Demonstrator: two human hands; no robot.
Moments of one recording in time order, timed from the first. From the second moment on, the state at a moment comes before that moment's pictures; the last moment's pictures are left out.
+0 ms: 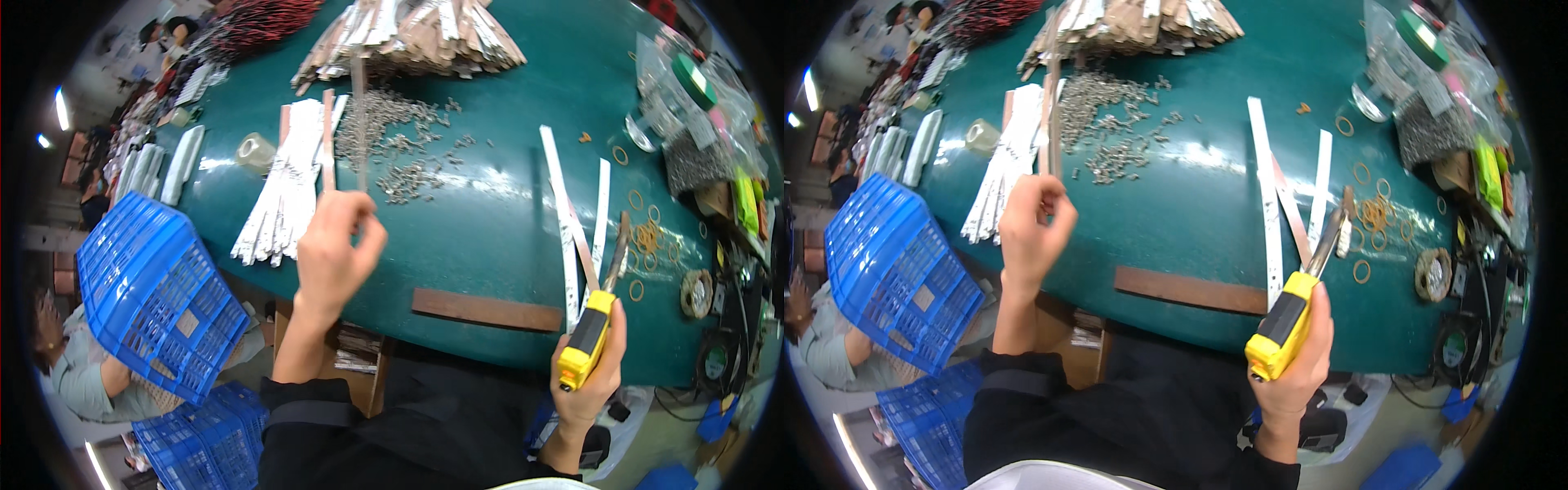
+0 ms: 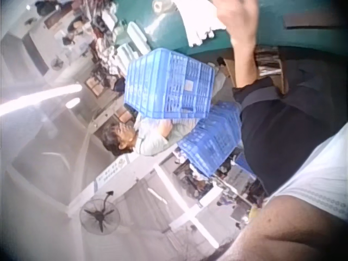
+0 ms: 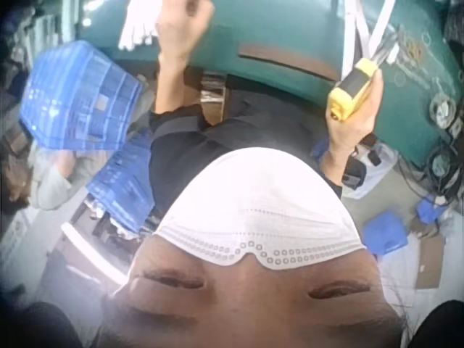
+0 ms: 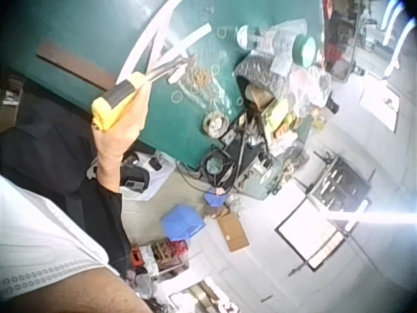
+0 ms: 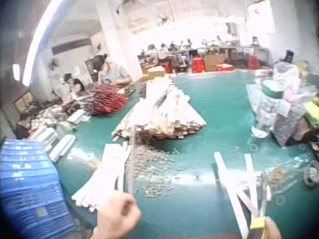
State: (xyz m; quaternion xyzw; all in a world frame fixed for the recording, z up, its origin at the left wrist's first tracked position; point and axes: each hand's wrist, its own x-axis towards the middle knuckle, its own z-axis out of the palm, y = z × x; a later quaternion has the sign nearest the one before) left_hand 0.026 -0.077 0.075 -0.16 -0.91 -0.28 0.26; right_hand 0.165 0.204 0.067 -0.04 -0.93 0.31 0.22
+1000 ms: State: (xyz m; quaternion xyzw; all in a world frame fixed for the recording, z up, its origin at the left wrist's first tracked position) left_hand -0.128 0.013 0.007 -0.44 -0.86 -0.14 0.20; right_hand 0.179 0.210 0.073 -0.09 -0.44 0.88 0.18
